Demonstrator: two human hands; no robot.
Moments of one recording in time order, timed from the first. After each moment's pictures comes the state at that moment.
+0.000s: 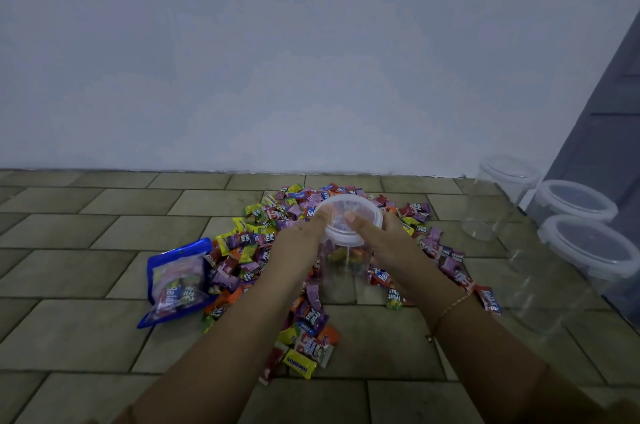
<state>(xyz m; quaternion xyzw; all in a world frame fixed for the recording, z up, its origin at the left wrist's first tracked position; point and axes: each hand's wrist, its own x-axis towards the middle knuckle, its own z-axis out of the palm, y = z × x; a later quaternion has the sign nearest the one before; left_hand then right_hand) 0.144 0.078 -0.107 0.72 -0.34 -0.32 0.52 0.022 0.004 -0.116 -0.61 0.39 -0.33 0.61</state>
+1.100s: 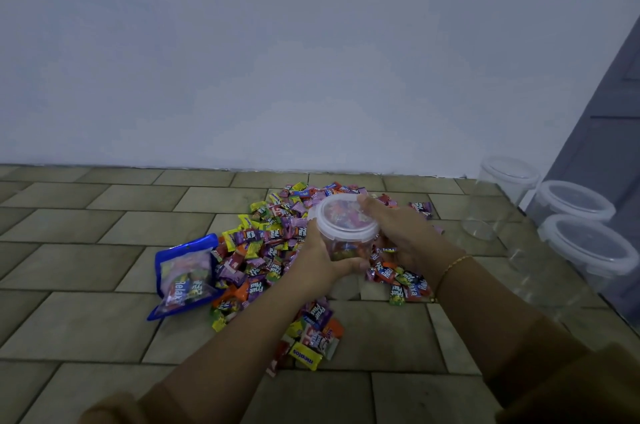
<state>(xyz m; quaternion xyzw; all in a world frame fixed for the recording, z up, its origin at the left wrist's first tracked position) 0.149 0.069 -0.157 0.59 -0.49 -0.37 0.52 0.024 -0.016 -0.102 -0.59 0.51 -0.25 0.58</state>
